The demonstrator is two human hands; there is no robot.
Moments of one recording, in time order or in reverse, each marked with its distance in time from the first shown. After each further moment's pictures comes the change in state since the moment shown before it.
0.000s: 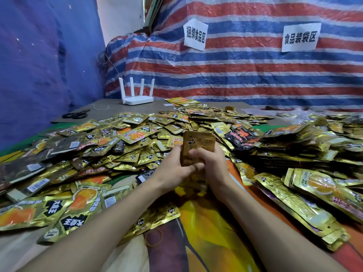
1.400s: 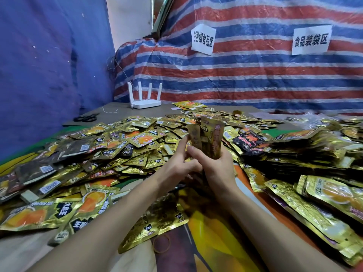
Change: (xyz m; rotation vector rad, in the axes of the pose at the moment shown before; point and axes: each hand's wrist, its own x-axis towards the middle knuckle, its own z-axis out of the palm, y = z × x) left_hand 0.000 0.011 -0.015 -0.181 -0.133 0.065; right_hand -0.003 0.002 0.007 -0.059 -0.005 -0.176
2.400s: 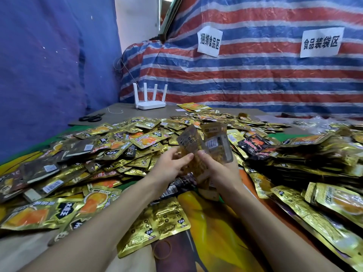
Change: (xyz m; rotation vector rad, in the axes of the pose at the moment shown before) left_hand 0.010 -0.013 -0.012 -0.128 0.333 -0.161; right_hand 0.007 0.006 -0.003 -0.019 0.038 0.151
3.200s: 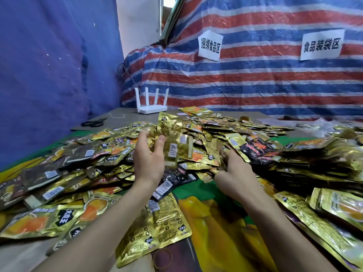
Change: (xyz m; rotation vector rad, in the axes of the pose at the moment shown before) left_hand 0.005 0.013 -0.021 0.366 0.642 0.443; right_hand 0.009 -0.026 -0.026 -0.960 -0.108 0.135
